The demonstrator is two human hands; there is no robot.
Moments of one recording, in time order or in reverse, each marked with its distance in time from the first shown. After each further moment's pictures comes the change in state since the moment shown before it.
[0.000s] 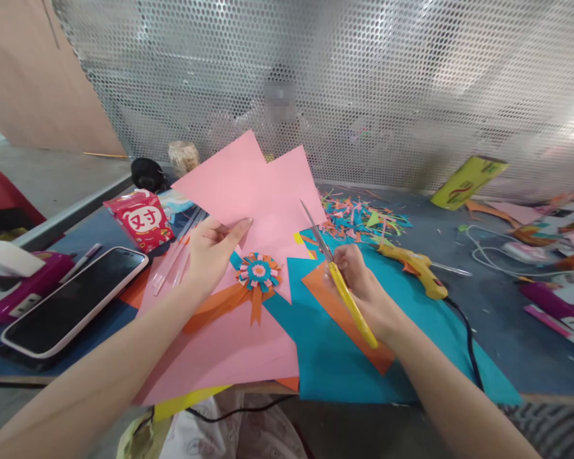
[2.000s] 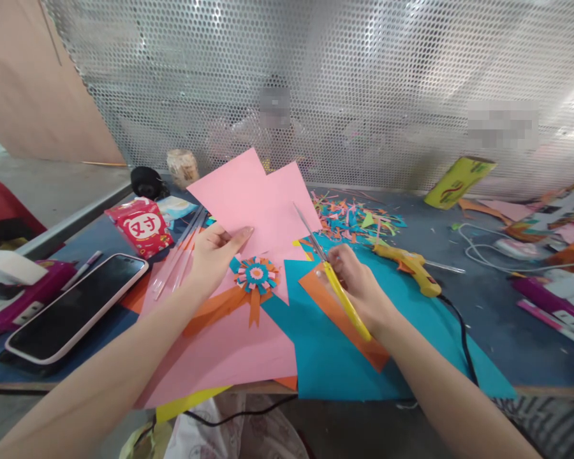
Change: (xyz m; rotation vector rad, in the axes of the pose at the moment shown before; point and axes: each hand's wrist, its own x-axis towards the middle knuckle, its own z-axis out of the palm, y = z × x) left_hand 0.001 -0.011 0.000 -0.148 -0.144 -0.156; right_hand 0.002 -0.006 -0.003 -0.153 0.085 -0.038
